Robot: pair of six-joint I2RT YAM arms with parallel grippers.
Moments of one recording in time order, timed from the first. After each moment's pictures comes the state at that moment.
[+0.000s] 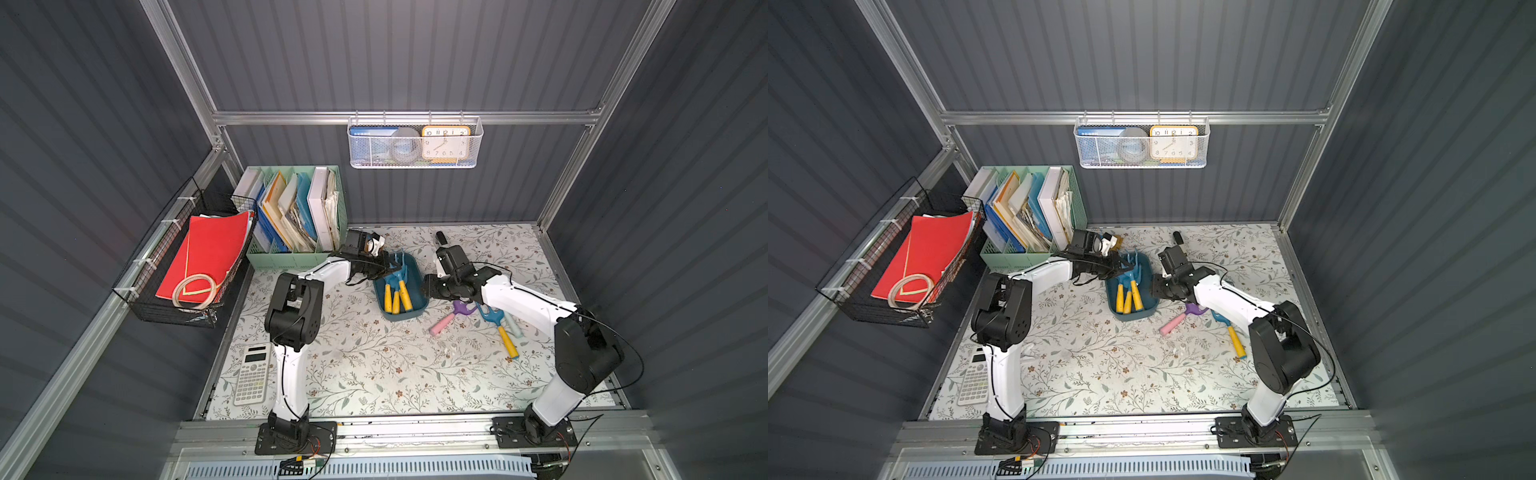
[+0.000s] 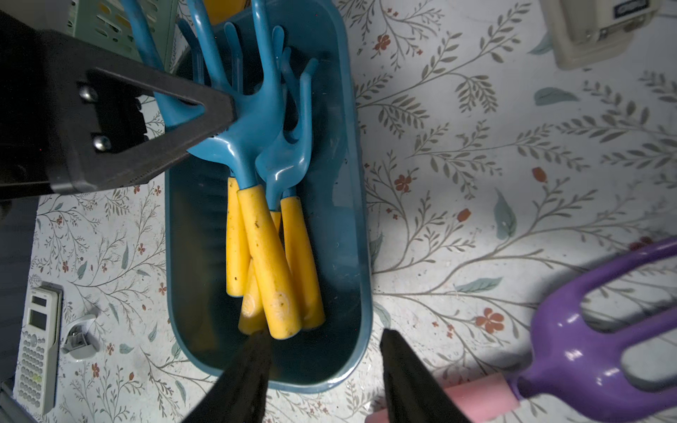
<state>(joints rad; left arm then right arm) -0.28 2.12 1.51 -0.17 0.76 -0.60 0.54 1.68 1.21 -0.42 -0.09 0.55</state>
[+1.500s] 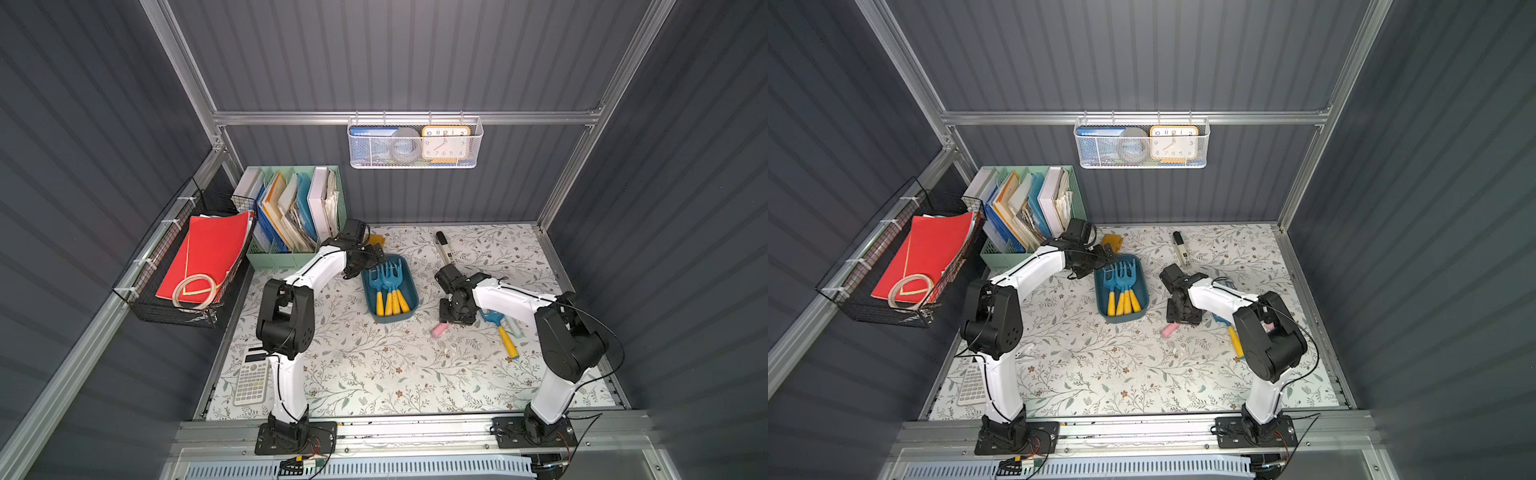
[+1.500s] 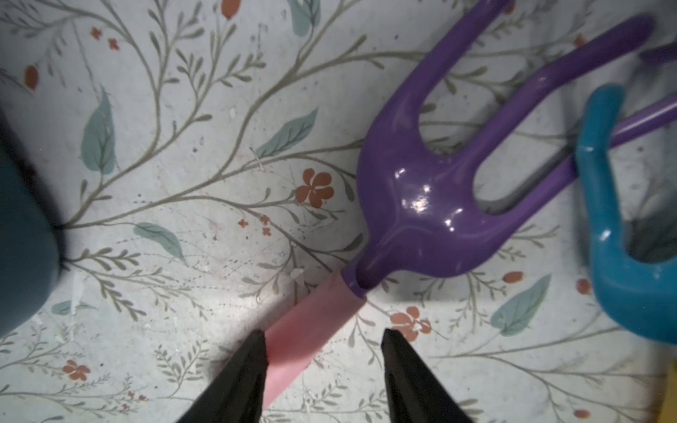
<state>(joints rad) -0.29 2.02 1.63 -0.58 0.15 -0.63 0.53 1.81 1.16 -0.74 0.09 0.63</state>
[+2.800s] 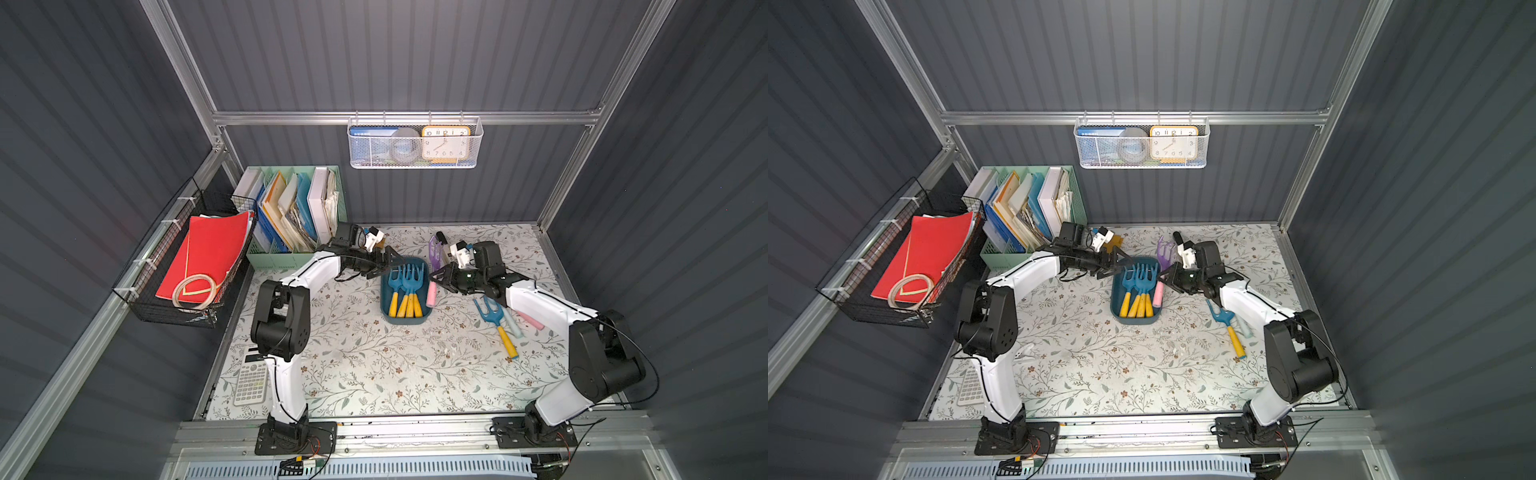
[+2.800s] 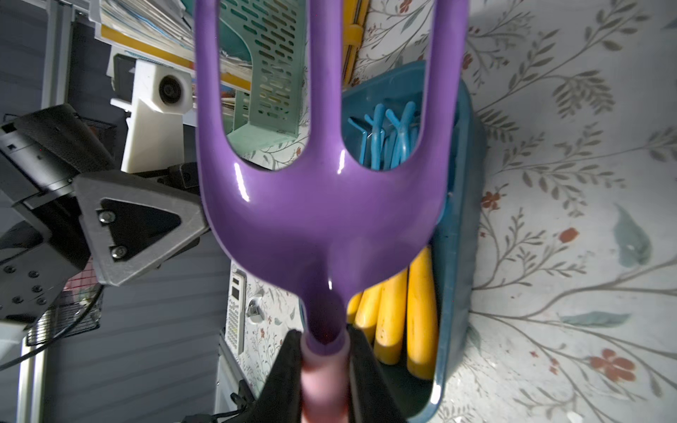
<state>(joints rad) -0.24 1.99 1.53 -0.38 0.96 -0.41 0.32 1.61 1.02 -0.06 -0.62 0.76</state>
